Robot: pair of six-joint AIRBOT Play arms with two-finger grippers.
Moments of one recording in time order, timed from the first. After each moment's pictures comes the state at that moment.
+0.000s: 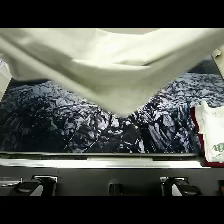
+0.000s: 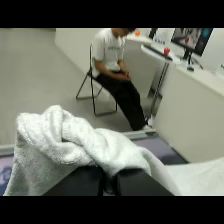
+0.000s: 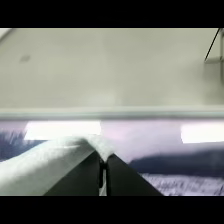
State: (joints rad) left arm -0.06 -0.80 1.77 0.98 -0.91 -1.47; right arm -0.14 -0.81 1.79 -1.29 1.06 1.49
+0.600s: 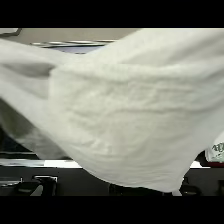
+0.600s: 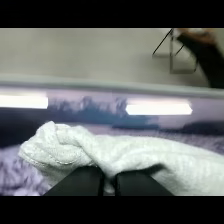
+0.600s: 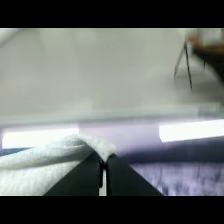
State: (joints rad) left arm -0.06 -0.77 1.58 1.39 -1.15 -1.68; right arm -0.15 -0.87 1.77 -1.41 1.11 1.56
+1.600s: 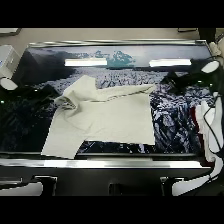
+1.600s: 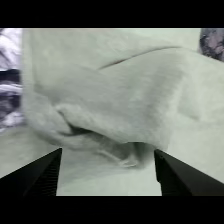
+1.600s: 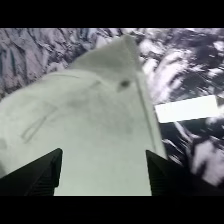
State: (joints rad) left arm 0.17 -1.47 1.33 1.10 -1.10 -1.65; right arm -0.24 -1.74 1.72 -0.98 1.31 1.73
